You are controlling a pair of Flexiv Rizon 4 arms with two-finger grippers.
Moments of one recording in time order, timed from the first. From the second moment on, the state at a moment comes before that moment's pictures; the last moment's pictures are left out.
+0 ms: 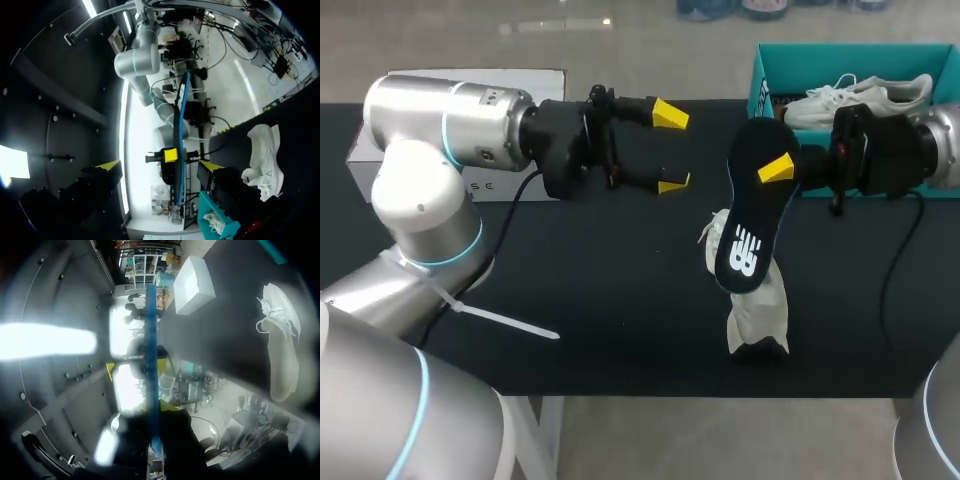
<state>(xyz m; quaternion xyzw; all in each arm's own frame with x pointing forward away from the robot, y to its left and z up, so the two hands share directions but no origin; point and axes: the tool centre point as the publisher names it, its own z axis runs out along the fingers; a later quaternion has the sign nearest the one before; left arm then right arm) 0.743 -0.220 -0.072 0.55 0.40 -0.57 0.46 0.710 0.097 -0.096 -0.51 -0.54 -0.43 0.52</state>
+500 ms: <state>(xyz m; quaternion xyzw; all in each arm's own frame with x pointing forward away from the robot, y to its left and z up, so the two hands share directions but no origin) 0.750 -0.262 -0.091 0.54 0.42 -0.57 0.45 0.710 0.097 -0.096 -0.51 -0.54 -0.43 0.52</state>
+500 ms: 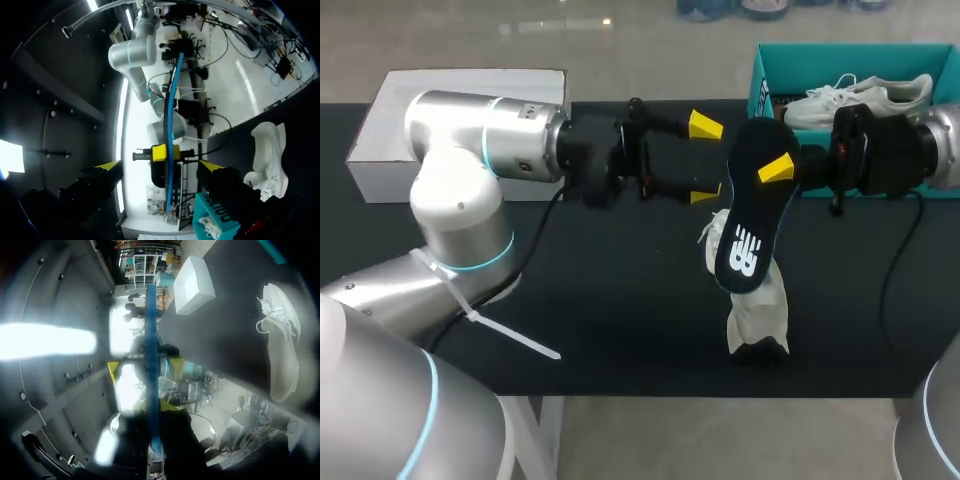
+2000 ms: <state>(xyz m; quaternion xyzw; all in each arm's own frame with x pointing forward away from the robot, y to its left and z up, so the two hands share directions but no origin) 0.738 -0.281 -0.104 0.51 0.50 -0.51 0.47 0.710 0.097 -0.096 -0.51 -0.54 -0.43 0.52</state>
